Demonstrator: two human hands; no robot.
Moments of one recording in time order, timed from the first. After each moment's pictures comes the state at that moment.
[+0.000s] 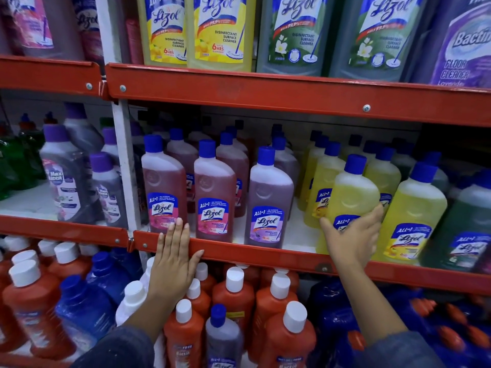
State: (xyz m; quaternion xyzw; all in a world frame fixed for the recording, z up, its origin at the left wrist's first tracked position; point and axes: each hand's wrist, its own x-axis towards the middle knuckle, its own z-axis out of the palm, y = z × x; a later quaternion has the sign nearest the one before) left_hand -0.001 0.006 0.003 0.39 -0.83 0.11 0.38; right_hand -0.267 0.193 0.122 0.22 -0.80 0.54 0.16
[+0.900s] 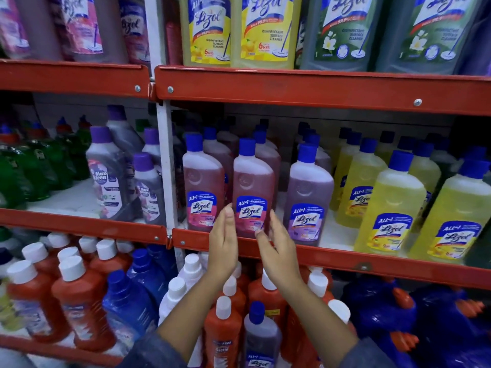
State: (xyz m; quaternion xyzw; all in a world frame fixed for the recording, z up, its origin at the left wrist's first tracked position) left_hand -0.022 0.045 0.080 0.26 -0.64 -0.46 0.56; right_hand -0.102 0.123 0.090 0.46 -0.65 0.59 -0.12
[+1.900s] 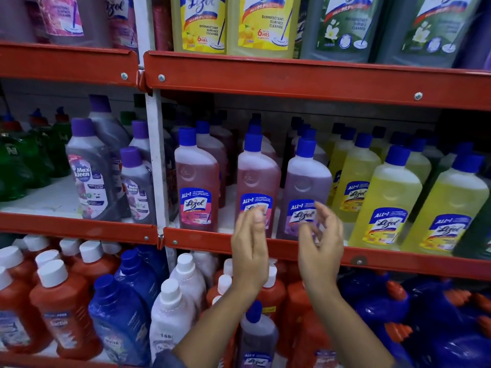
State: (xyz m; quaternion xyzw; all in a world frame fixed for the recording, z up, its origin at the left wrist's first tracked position) left_hand -0.052 0.091 0.088 0.20 -0.64 -0.41 0.62; right_hand -0.128 0.158 0.102 0.32 -0.63 0.70 0.07
